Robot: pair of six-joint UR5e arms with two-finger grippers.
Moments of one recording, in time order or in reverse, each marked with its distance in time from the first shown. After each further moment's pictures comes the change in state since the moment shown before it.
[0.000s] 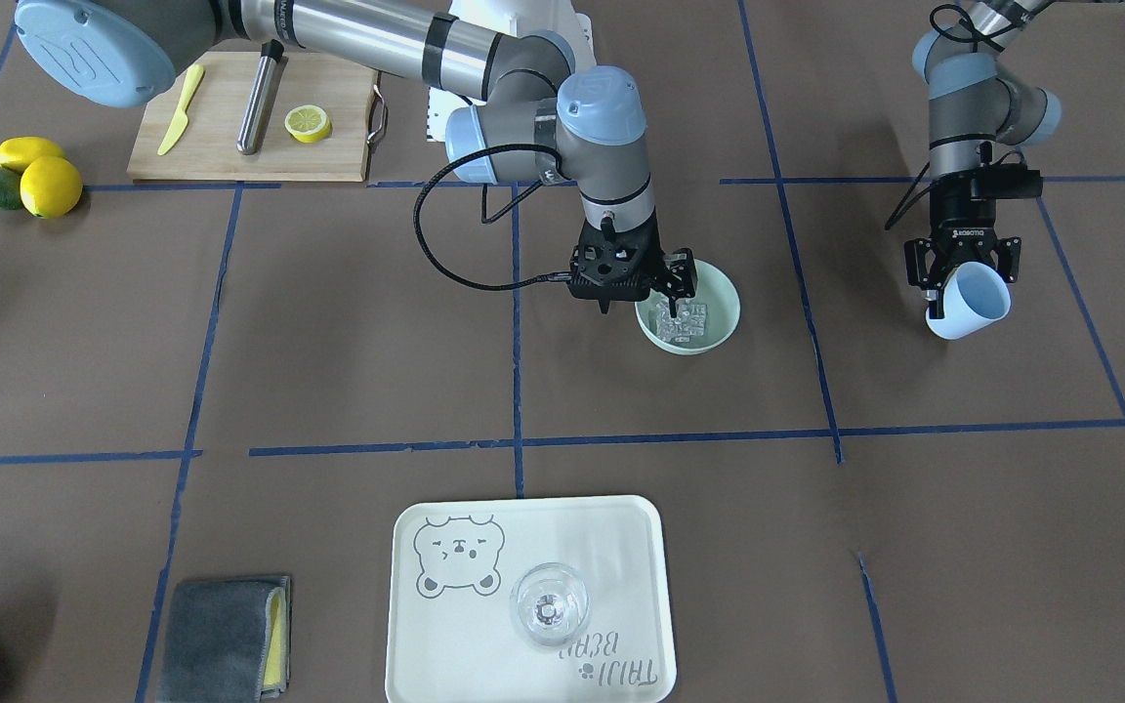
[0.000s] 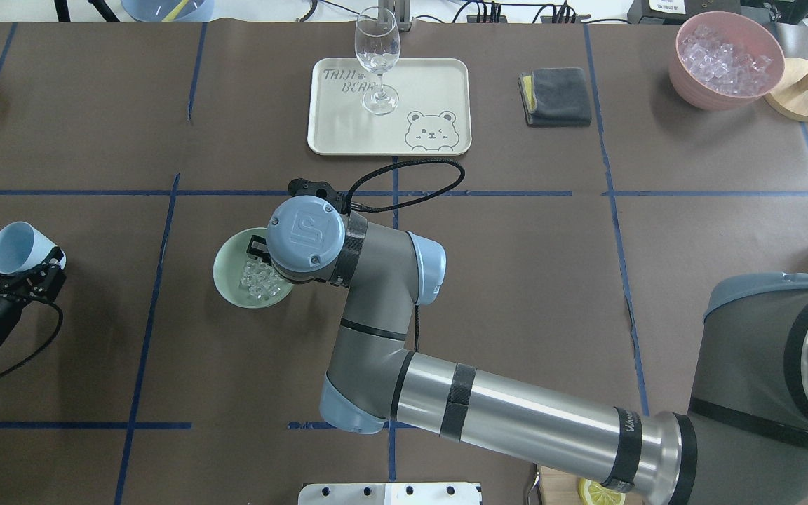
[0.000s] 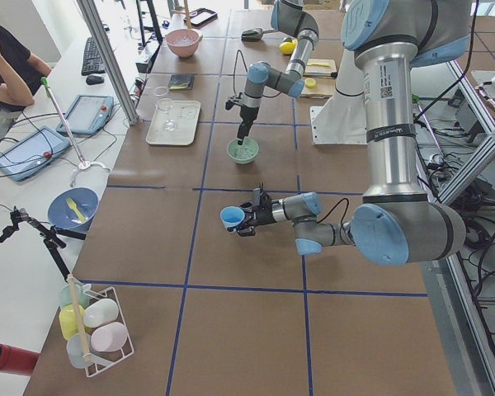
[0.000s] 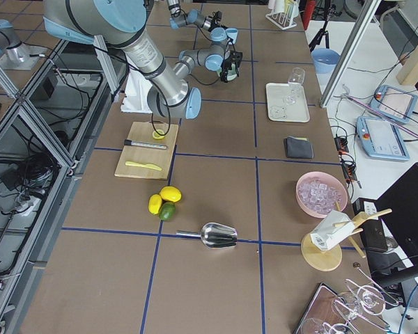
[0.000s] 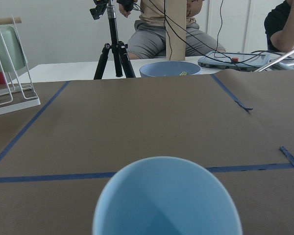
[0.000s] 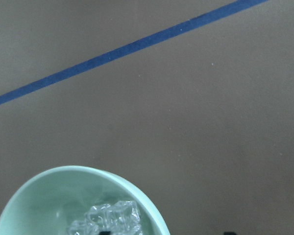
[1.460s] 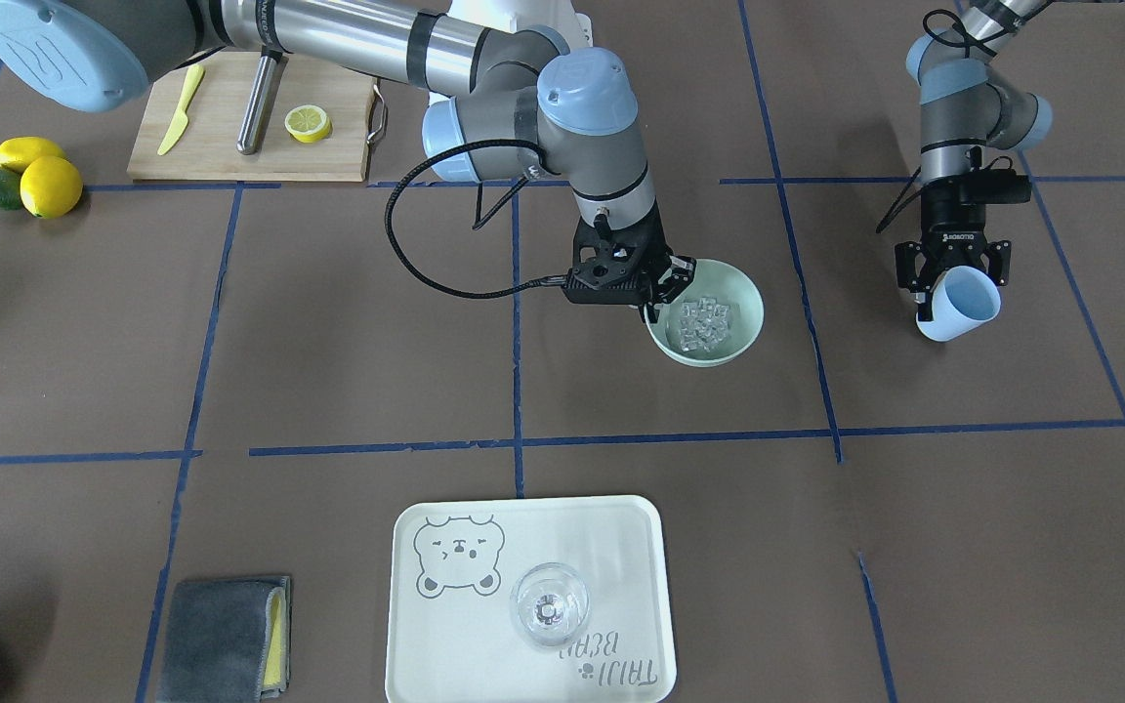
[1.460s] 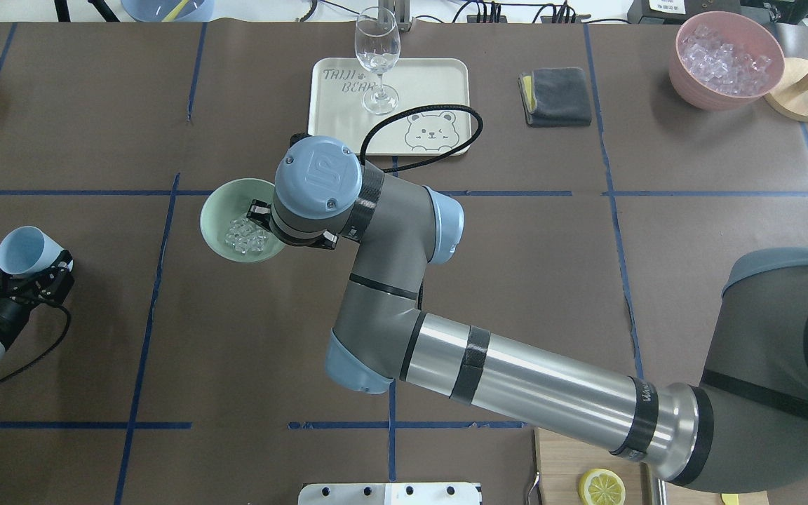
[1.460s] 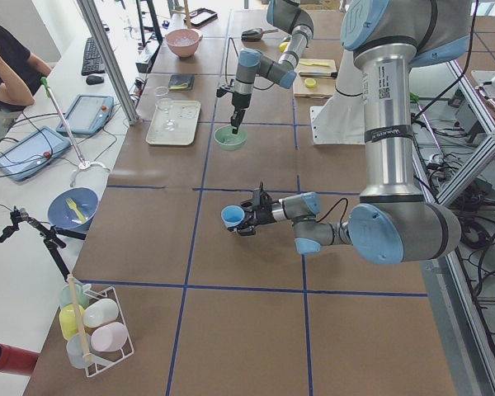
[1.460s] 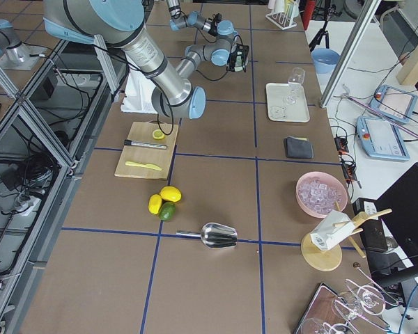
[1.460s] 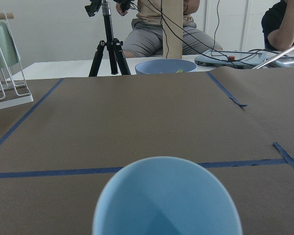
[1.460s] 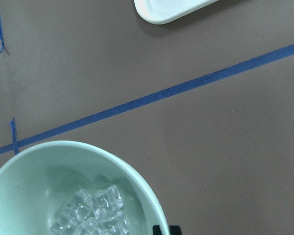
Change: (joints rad) left arm 0.010 -0.017 0.021 0.003 0.004 0.002; right arm 0.084 -0.001 0.079 -0.006 0.099 -0.014
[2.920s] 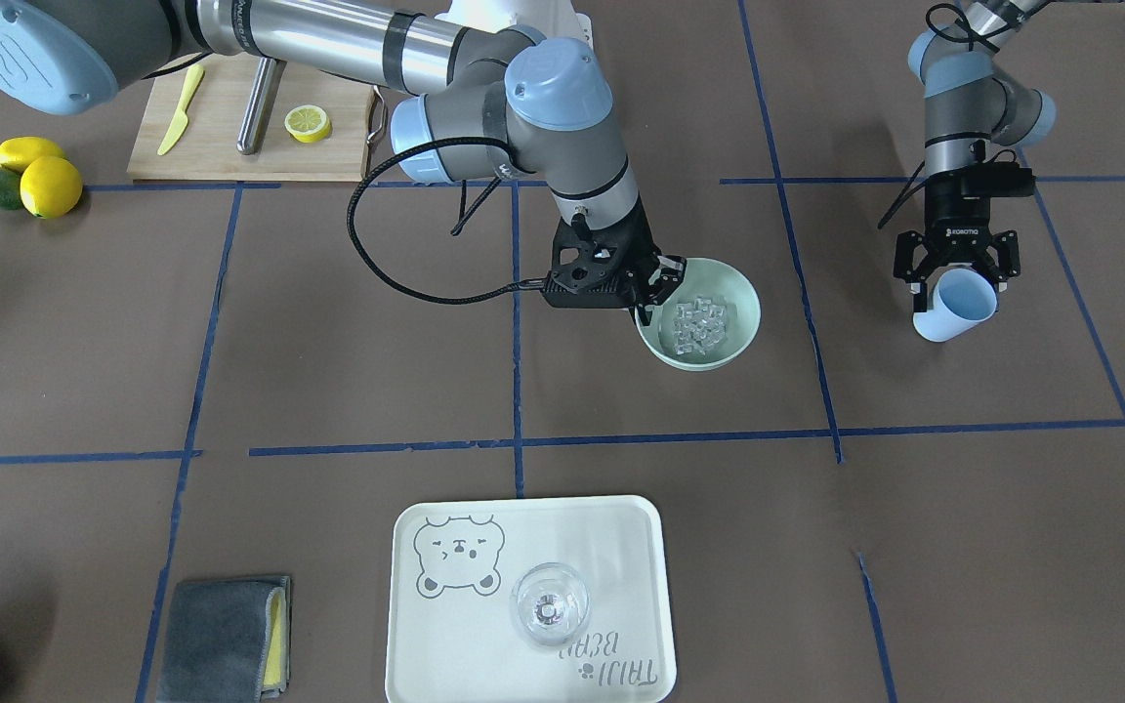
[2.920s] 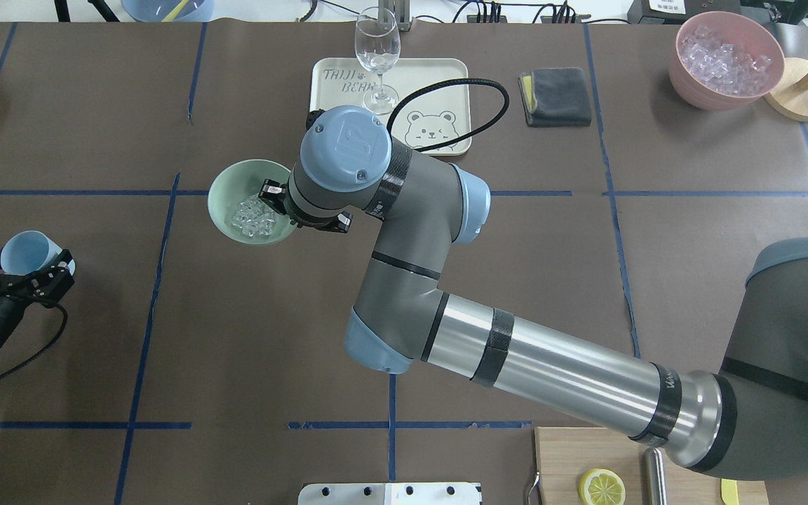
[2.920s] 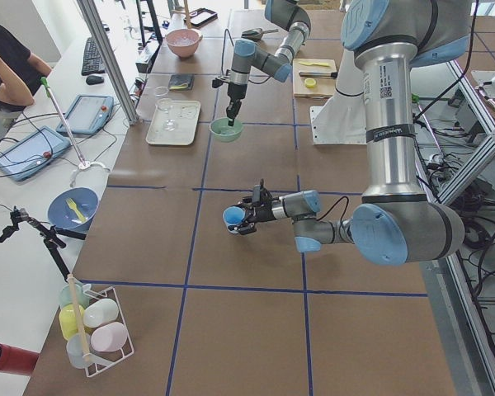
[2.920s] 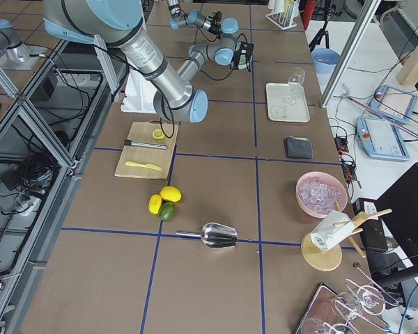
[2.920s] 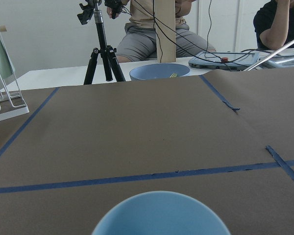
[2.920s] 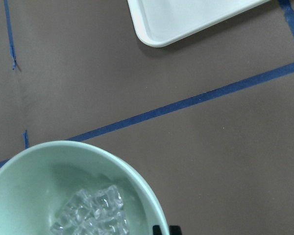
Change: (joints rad) left arm -0.011 0.021 -0.048 -0.013 -0.003 0.075; right arm 0.033 -0.039 0.066 -0.001 0.035 0.000
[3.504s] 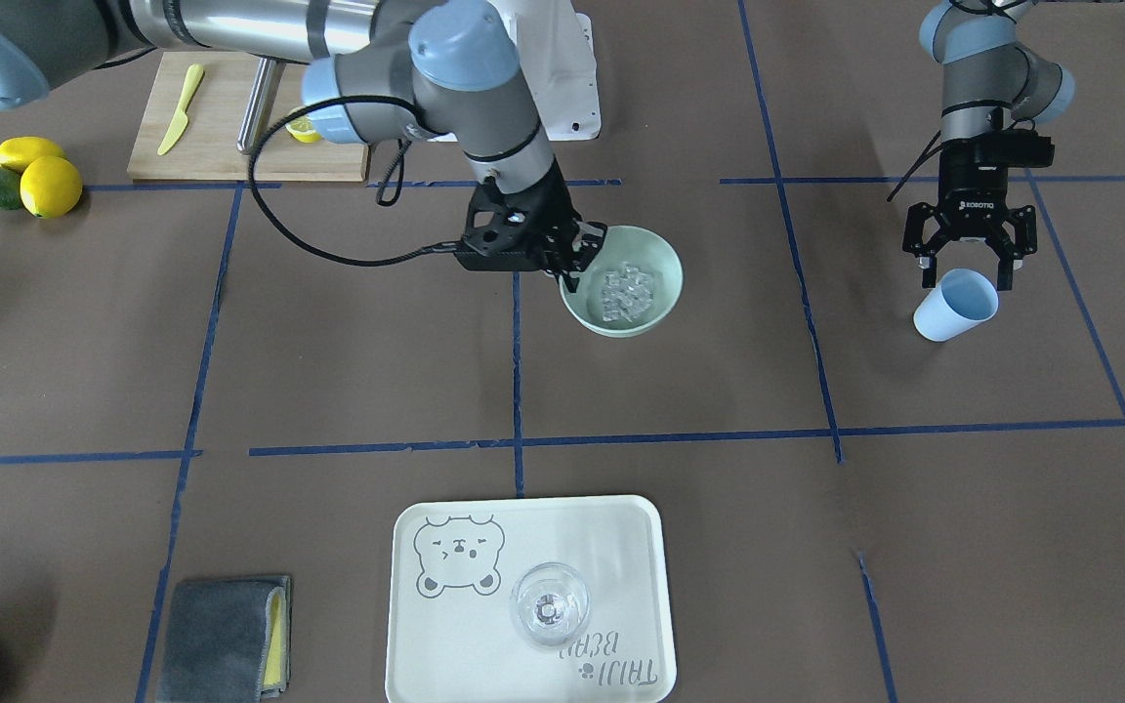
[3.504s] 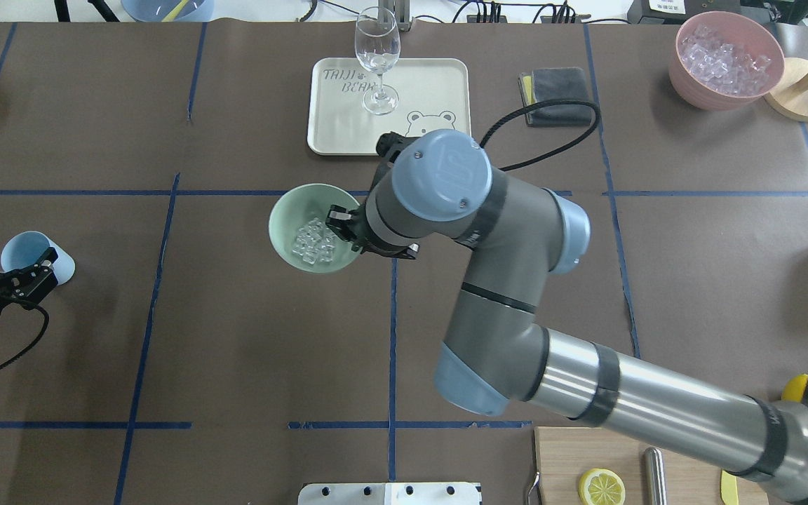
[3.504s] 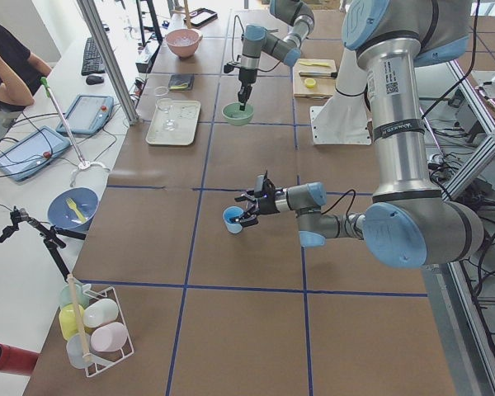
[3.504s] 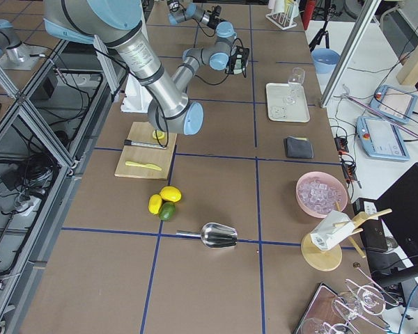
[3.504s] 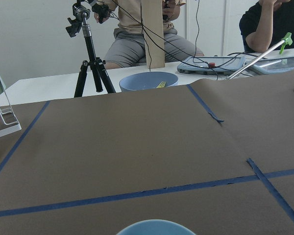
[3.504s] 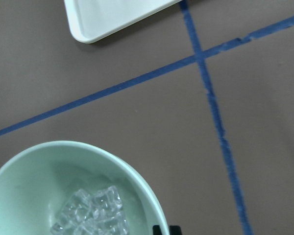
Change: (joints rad) left arm -0.016 0.083 -0.127 -0.002 -0.045 0.085; right arm 0.005 -0.292 0.418 -0.175 0.027 -0.018
